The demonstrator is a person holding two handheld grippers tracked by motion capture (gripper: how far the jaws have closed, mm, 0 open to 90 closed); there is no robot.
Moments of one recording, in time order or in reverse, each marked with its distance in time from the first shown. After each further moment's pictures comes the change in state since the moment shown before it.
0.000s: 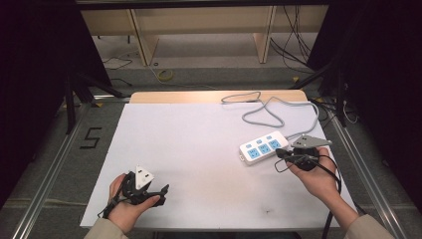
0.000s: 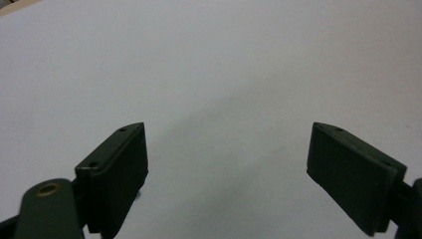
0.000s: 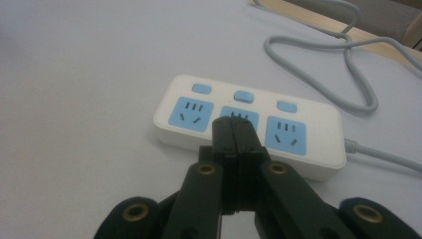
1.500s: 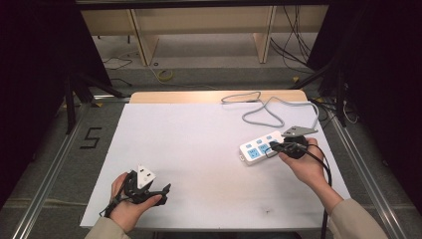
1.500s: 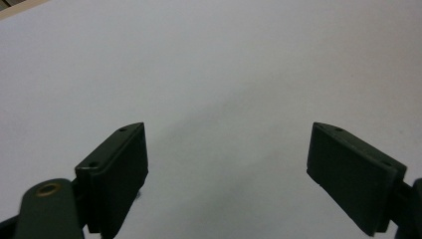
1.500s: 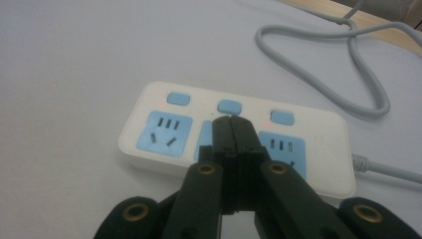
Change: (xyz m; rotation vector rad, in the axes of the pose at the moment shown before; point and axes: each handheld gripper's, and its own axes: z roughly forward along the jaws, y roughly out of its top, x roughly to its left) left arm -0.002 0.003 0.002 -0.006 -0.010 0.008; right arm -0.014 0.014 0.039 0.060 -0.017 0.036
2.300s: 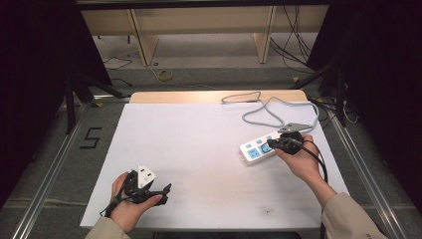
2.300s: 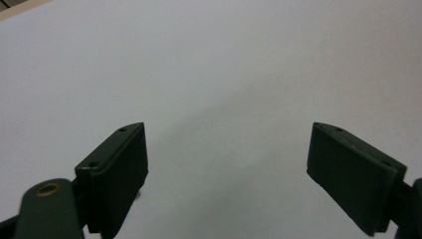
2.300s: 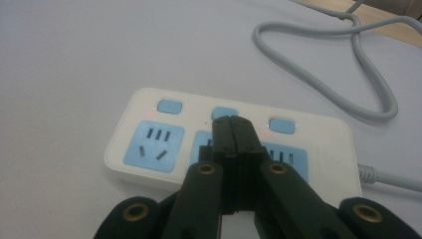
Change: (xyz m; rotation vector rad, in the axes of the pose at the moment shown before) left arm -0.001 0.001 0.000 -0.004 -0.004 -0.002; right arm -0.004 0.007 0.015 0.023 -0.004 0.019
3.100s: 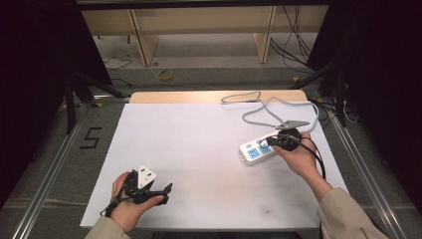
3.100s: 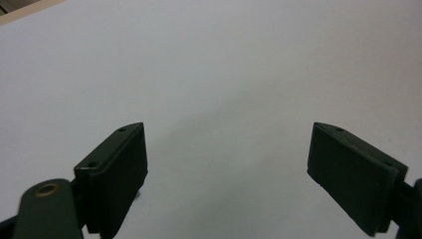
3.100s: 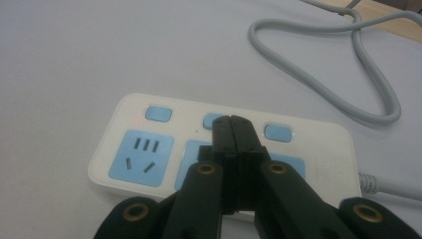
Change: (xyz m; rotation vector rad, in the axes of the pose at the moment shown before) left arm -0.002 0.002 0.000 -0.021 -0.013 0.000; right arm -0.005 0.006 0.010 0.020 -0.003 0.011
